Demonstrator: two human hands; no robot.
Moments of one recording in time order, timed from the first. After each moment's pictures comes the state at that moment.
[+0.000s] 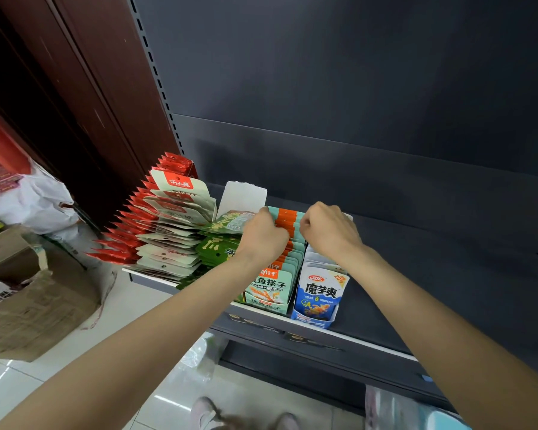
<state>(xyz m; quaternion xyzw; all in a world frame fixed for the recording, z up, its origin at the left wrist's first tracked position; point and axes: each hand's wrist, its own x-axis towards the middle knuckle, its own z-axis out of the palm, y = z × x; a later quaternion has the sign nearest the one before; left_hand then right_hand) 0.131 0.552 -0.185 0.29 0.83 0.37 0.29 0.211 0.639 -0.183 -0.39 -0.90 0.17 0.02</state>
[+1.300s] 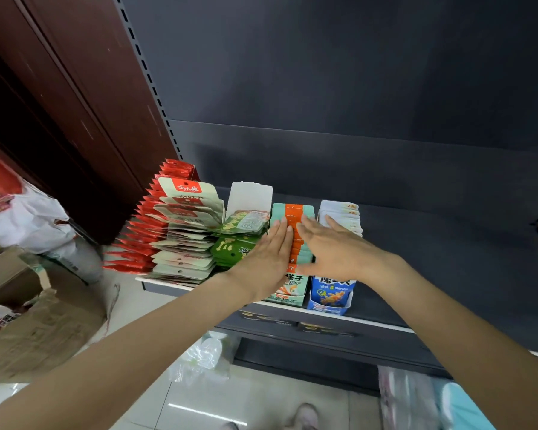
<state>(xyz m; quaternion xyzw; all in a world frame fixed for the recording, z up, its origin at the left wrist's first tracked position) 0.109 0.503 -0.216 0.67 0.72 -0.05 0.15 0.233 0.606 -0.178 -0.22 -0.95 0.11 -0.18</state>
